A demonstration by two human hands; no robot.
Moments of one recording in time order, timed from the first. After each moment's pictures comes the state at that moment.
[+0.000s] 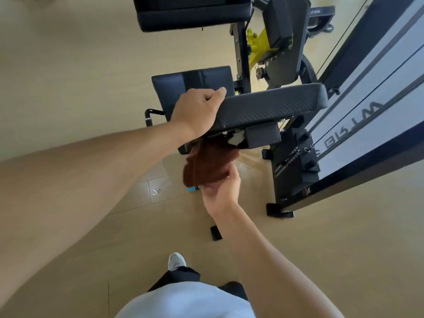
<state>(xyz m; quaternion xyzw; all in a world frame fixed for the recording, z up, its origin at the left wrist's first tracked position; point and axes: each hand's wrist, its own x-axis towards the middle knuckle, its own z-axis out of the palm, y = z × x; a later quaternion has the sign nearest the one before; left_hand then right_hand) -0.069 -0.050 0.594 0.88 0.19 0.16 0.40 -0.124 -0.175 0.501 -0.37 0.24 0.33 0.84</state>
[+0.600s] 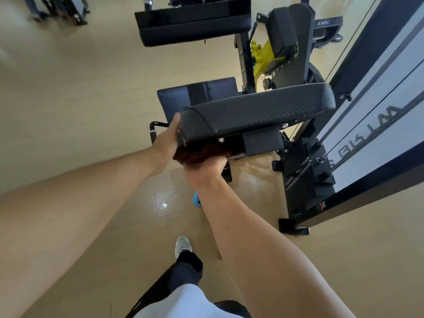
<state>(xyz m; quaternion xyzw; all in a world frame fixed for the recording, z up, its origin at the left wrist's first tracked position) -0.084 -0.023 0.529 0.66 0.39 0.07 0.64 -0.053 -0.095 0.472 -0.20 0.17 0.34 0.90</state>
